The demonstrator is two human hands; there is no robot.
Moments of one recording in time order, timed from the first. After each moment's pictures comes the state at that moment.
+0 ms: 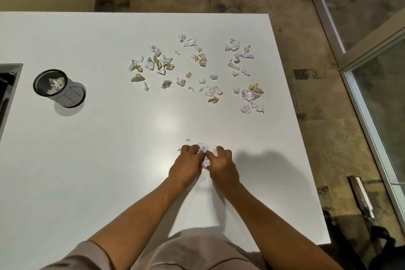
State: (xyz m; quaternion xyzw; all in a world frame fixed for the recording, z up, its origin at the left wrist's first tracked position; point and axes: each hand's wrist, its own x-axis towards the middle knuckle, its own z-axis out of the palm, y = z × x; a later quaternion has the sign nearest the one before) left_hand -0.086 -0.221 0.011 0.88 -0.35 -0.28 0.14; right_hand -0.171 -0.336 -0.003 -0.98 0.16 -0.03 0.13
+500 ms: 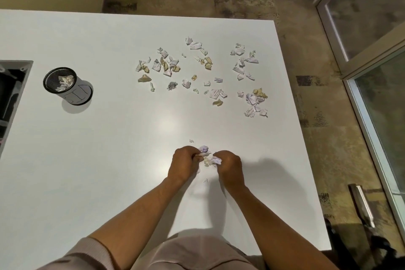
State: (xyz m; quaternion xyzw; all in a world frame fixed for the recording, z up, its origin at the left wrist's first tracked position) left_hand -0.077 -0.212 0.012 0.88 -0.17 -0.26 0.36; right_hand -0.168 -0.347 0.008 -0.87 0.23 -0.08 0.44
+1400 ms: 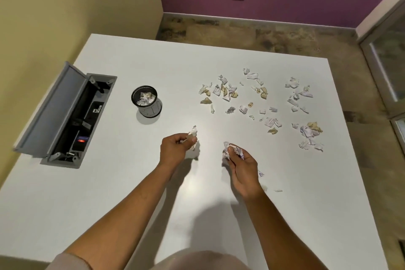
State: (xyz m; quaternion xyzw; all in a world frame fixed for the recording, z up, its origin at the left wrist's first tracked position) left_hand 0.048 -0.058 0.088 0.75 0.12 -0.20 0.62; right_hand -0.053 -0.225 0.089 -0.41 0.39 -0.05 0.82
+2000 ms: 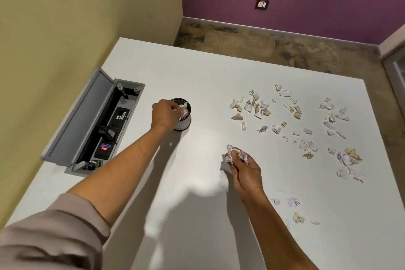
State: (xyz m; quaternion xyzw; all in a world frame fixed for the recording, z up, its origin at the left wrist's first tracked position) left_hand 0.228 0.031 0.120 0.91 0.06 -0.11 0.39; right_hand 0.034 -0.140 0.106 -0.41 0.39 -0.05 0.82
